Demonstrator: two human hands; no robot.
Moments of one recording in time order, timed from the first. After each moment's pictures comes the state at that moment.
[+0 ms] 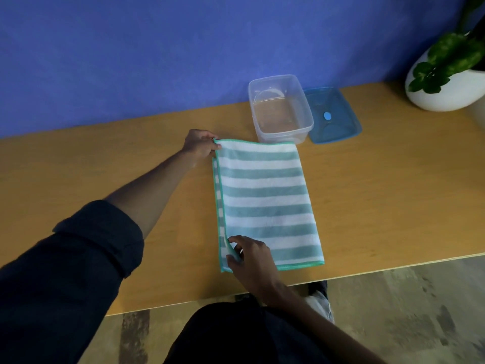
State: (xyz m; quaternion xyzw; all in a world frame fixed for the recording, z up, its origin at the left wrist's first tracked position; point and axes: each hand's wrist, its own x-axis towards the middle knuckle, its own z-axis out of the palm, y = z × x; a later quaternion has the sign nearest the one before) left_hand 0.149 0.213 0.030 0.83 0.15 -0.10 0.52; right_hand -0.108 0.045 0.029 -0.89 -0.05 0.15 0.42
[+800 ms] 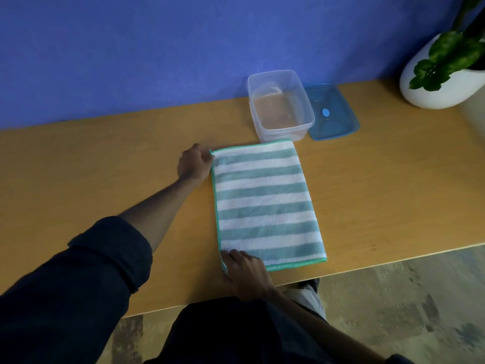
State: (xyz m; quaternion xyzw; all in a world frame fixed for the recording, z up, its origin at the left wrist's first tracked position) left_hand 0.108 0.220 -0.005 0.95 0.15 -0.04 0.29; right_hand -0.122 0.064 -0.023 -0.94 -0.26 0.14 0.16
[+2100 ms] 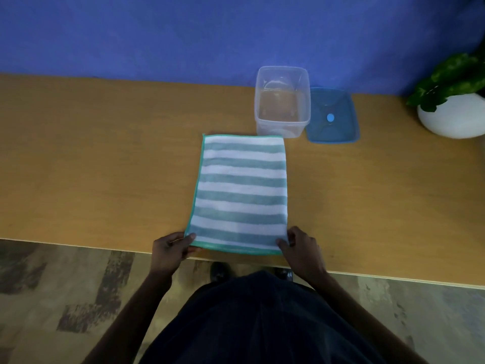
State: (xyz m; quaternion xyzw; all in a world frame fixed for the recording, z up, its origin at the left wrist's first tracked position) left_hand -0.176 0.125 0.027 0.61 0.44 -0.05 0.66; right_hand -0.096 -0.150 0.004 -0.92 0.02 0.24 0.32
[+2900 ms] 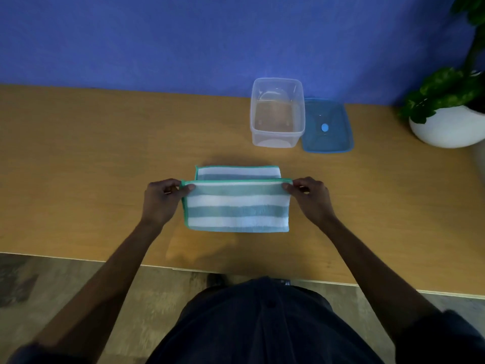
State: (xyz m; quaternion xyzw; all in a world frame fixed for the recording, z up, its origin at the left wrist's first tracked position) left_hand -0.064 0.170 0.052 0.80 0.26 0.08 0.53; right_hand 0.020 -0.149 0.047 -0.86 0.01 0.11 0.50
